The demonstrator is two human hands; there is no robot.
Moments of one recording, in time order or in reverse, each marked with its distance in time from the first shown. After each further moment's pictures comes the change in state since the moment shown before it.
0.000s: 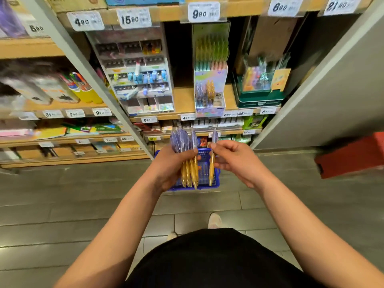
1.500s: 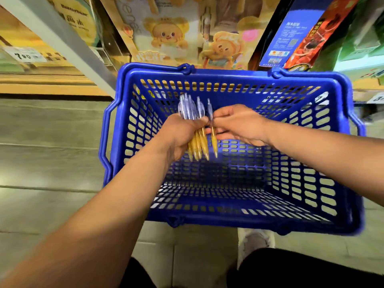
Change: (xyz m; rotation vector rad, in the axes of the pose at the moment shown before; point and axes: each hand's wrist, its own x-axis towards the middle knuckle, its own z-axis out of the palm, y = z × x) left_hand 0.634 -0.495 -0.303 -0.113 0.274 -0.214; right_hand 0.648 0.606 -0.004 -0.303 -0.309 0.280
